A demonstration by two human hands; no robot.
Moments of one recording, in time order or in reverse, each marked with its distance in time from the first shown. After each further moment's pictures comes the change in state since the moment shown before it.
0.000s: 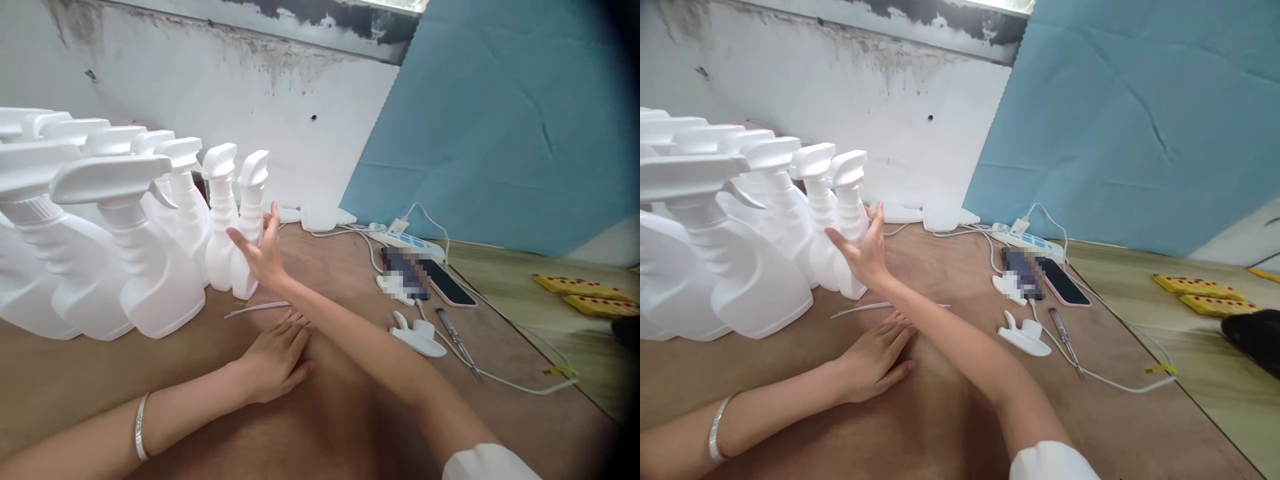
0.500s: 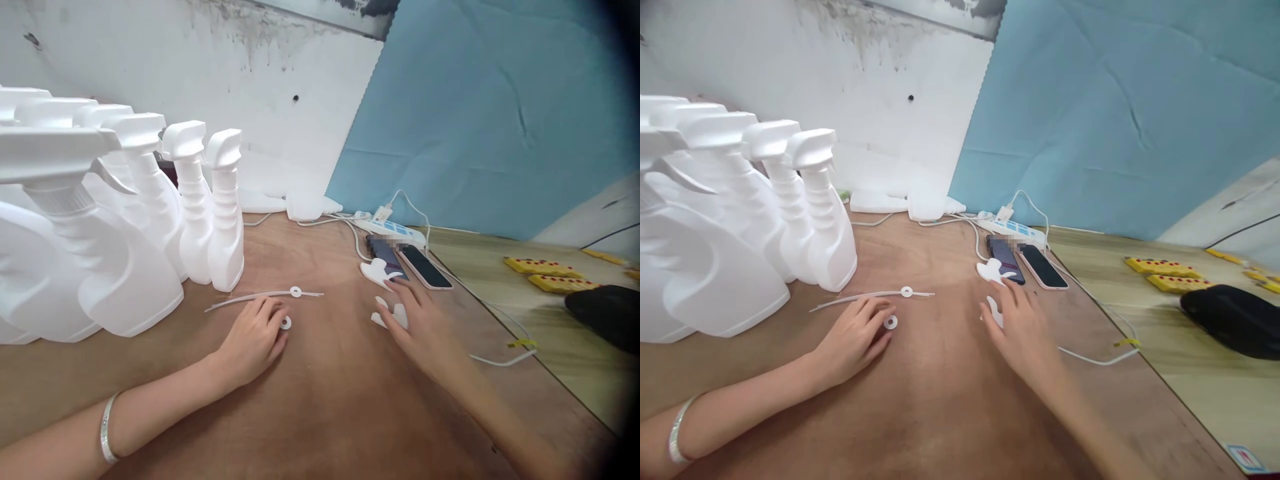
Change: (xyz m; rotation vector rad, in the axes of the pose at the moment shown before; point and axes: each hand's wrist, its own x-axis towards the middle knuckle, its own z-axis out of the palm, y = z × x) left_hand 0.006 0.000 0.000 0.071 0.214 -0.090; right_hand -0.136 -0.018 -0.249 -1.327 -0.092 0.000
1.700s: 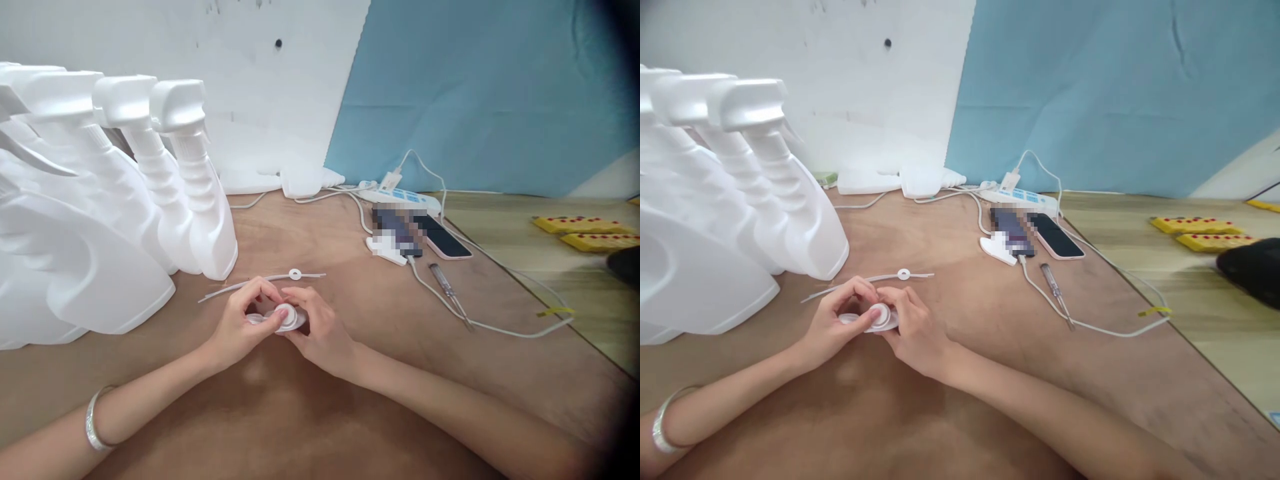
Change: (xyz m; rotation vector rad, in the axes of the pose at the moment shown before) left_hand 0.005 -0.002 -0.007 -0.881 0.127 -0.333; right_hand -0.007 -0.118 0.063 0.843 0.018 -0.271
